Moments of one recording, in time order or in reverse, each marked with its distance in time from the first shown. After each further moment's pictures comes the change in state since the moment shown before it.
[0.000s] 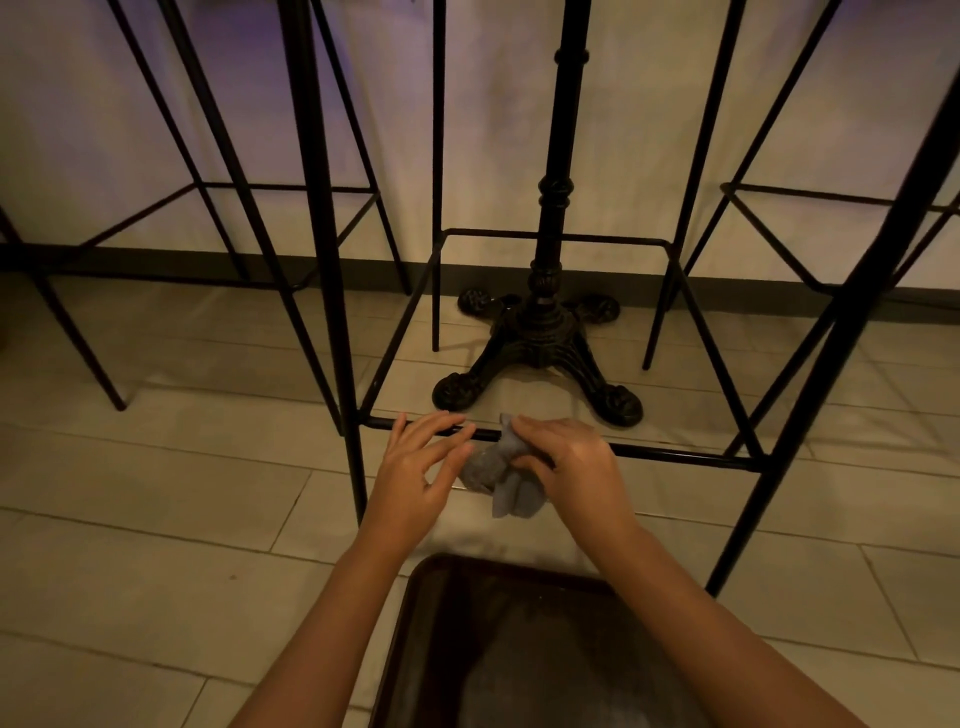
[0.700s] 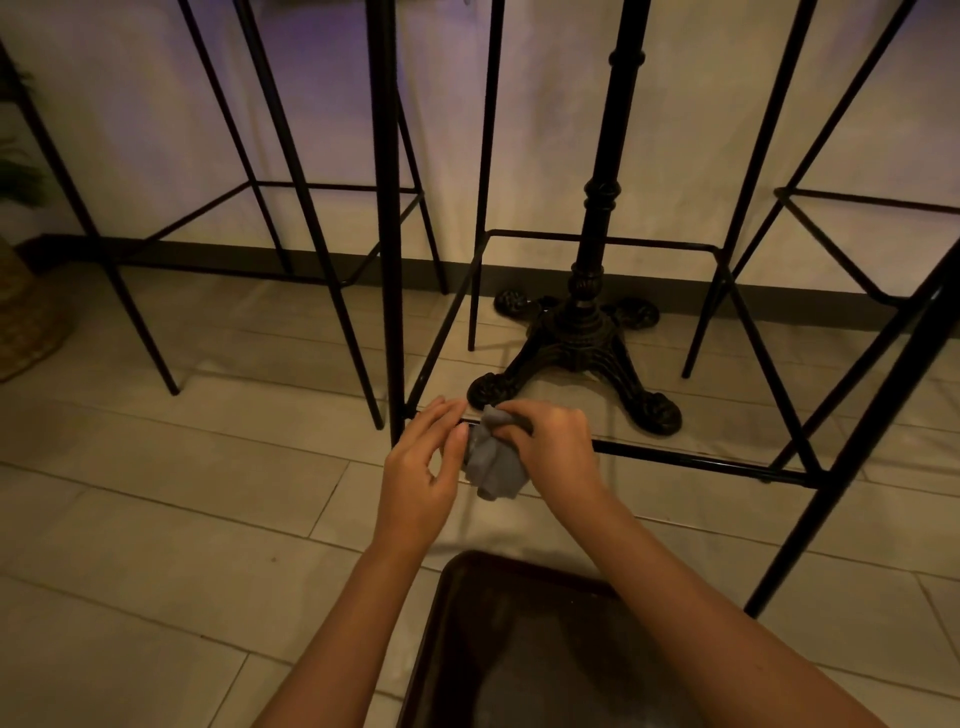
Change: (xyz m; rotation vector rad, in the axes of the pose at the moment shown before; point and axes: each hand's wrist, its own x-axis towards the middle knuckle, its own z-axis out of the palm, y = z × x) left_hand -0.008 0.006 -0.031 -0.130 0.145 -0.170; right_hand 0.039 -0.048 0.027 0.167 -0.142 0.273
